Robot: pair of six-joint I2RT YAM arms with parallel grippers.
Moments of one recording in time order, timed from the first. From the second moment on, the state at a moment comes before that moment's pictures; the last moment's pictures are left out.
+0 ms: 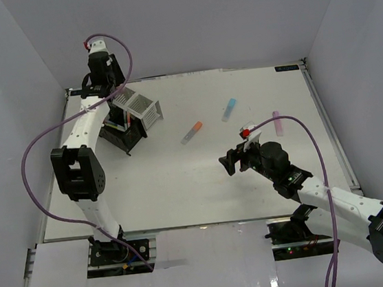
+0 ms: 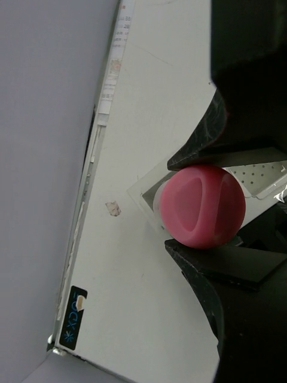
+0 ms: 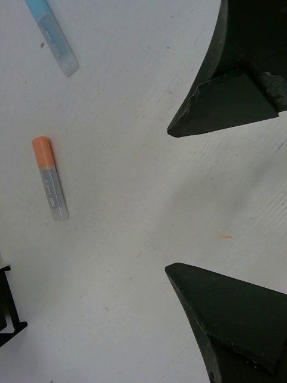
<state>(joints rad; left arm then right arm) -0.13 1.88 1.76 -0.23 -0.27 -0.18 0.70 0.91 0.36 0.28 0.00 0.13</state>
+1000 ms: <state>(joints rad) -0.13 2.01 1.69 -0.22 -0.19 -0.23 0.70 0.92 0.36 0.28 0.01 0.13</state>
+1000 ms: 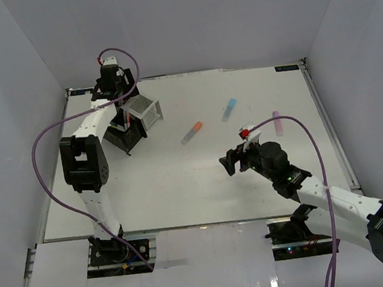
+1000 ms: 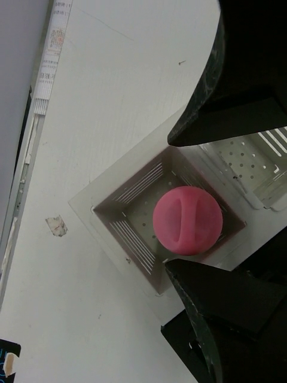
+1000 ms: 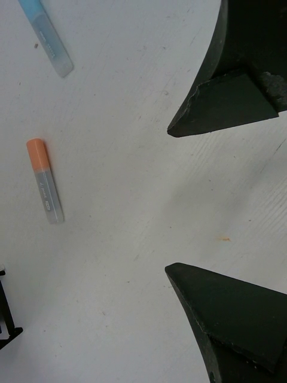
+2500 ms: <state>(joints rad) -0.59 2.36 1.97 -0.58 0.03 -0.10 0.70 0.74 0.26 0.17 0.15 0.20</state>
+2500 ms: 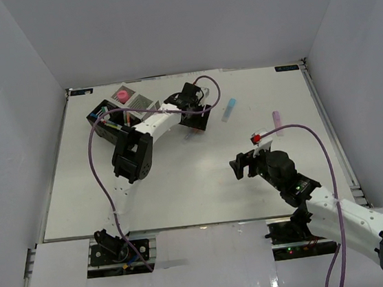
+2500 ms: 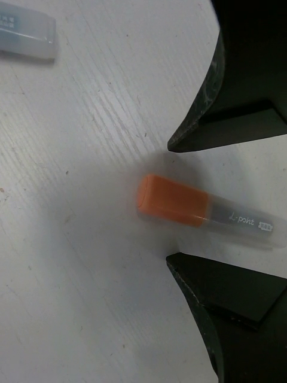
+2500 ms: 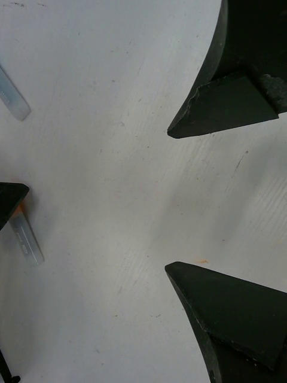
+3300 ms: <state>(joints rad) -0.61 2.41 2.01 -0.54 -0.07 -0.10 0.70 0.72 0.26 0.15 0.18 0.20</state>
